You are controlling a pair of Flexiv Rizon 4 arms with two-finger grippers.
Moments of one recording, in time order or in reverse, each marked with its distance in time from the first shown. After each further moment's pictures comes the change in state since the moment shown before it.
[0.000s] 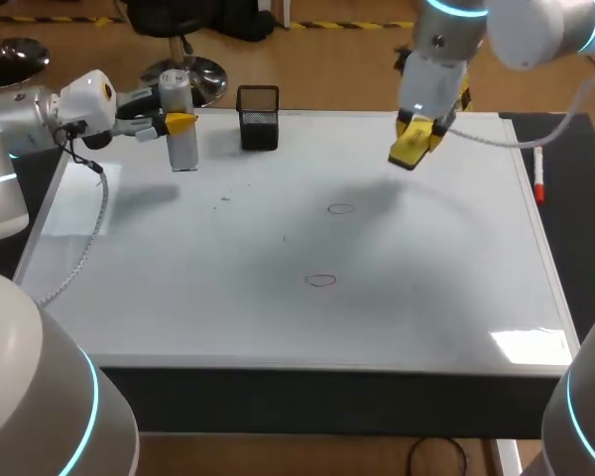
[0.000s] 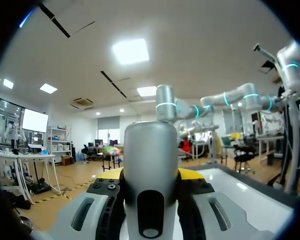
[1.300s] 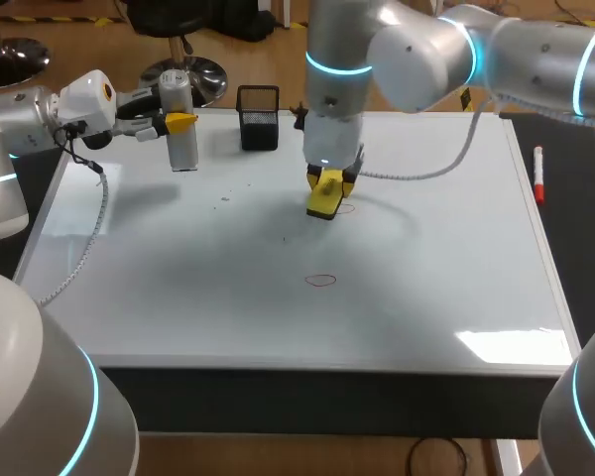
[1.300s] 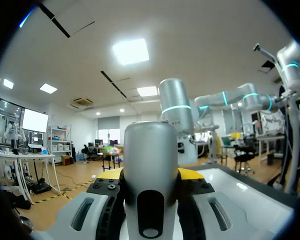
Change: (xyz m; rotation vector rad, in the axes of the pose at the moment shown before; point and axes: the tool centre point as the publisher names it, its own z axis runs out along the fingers) left arm 0.000 0.000 0.000 0.000 0.000 0.000; right arm -0.098 0.103 0.081 -0.039 0.072 -0.195
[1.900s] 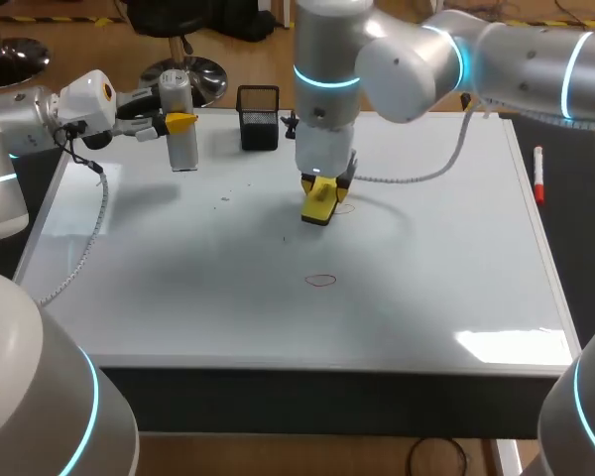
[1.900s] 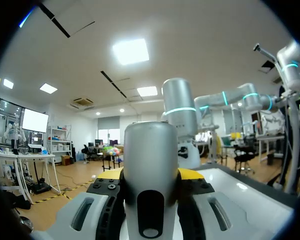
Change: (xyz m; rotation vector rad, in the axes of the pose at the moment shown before) left arm 0.000 0.000 0.000 0.000 0.000 0.000; right arm -0.007 0.007 0.010 0.026 0.012 0.004
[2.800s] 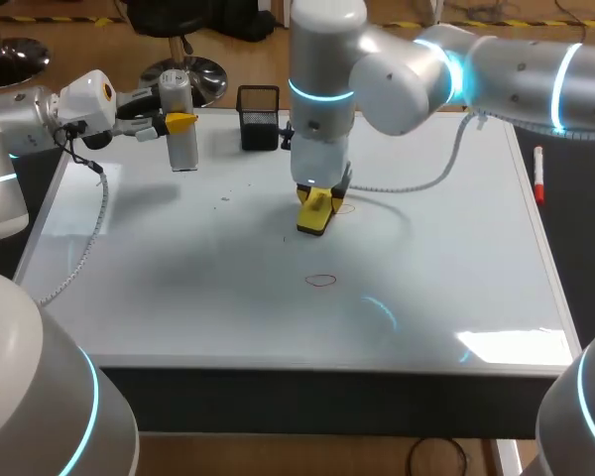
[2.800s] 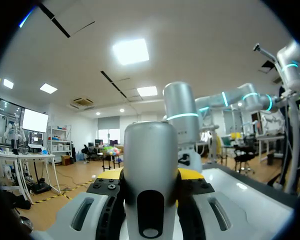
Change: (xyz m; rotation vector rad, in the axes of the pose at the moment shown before) left arm 0.000 0.000 0.000 0.000 0.000 0.000; right arm -0.003 0.006 0.021 -0.013 0.002 0.010
